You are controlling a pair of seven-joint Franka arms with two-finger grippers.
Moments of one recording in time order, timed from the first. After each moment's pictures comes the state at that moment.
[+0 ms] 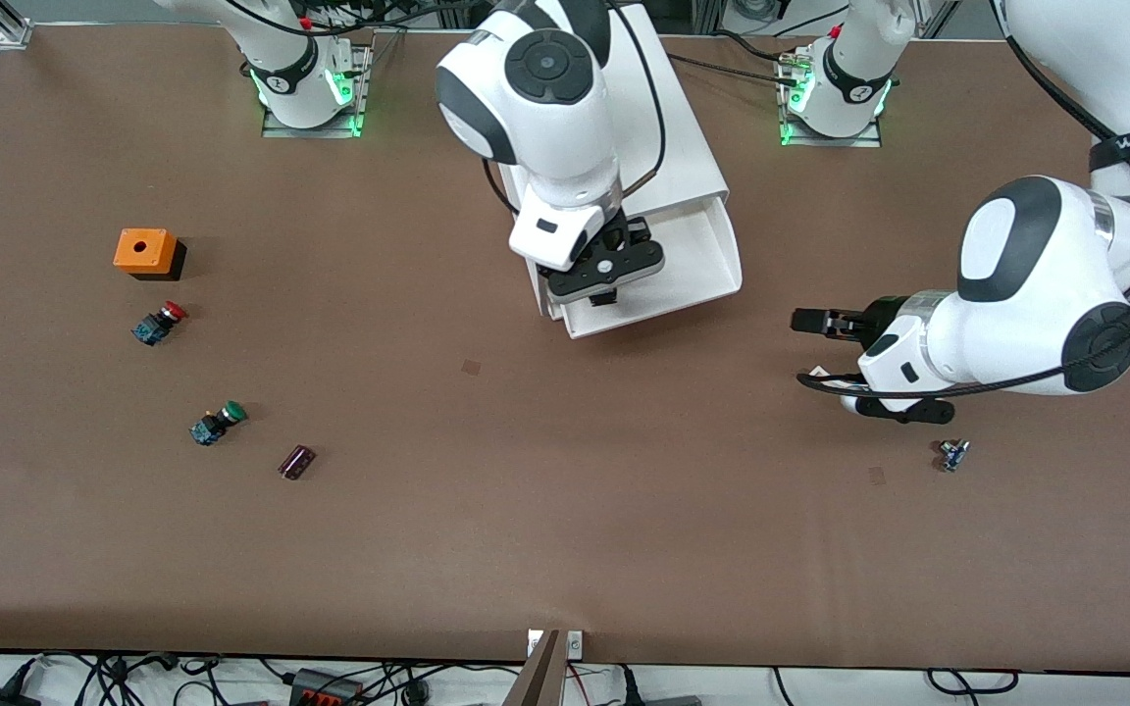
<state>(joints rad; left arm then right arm) -0.14 0.48 -0.04 -1.34 -0.20 1.47 -0.10 0.75 0.68 0.13 -1.03 -0.04 1.87 0.53</state>
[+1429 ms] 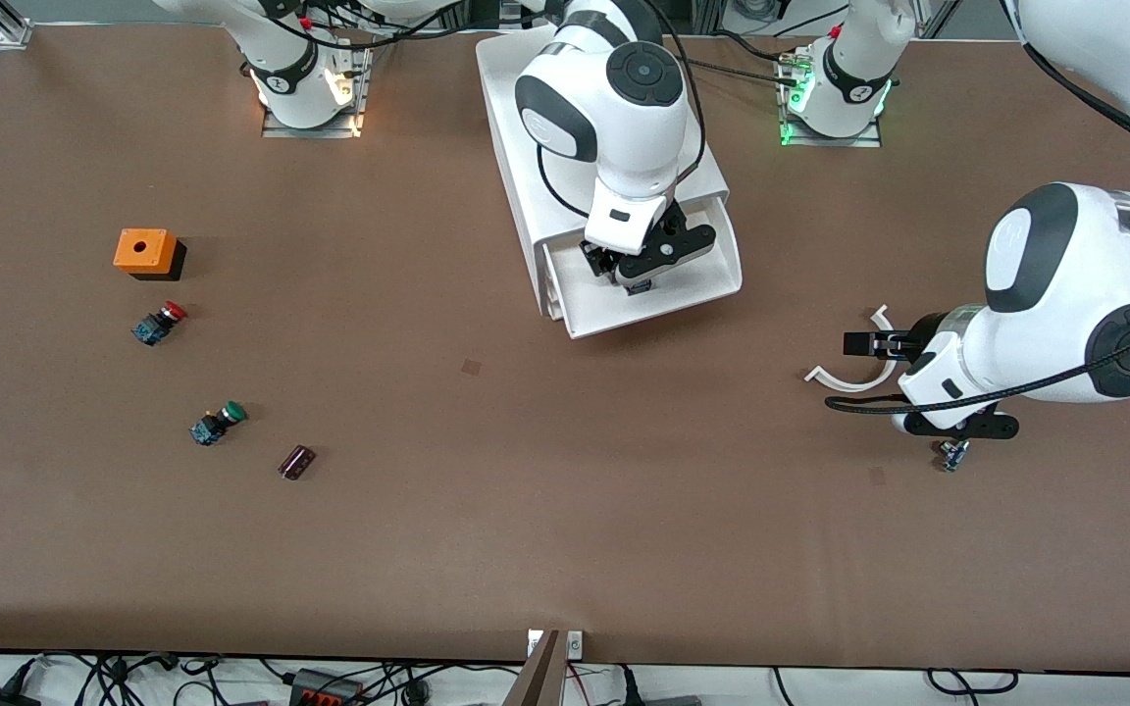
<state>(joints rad) -0.11 0.50 -0.03 -1.30 -0.09 1.47 -0.11 0.86 0.79 0.12 -0.98 -0.12 1.84 0.54</state>
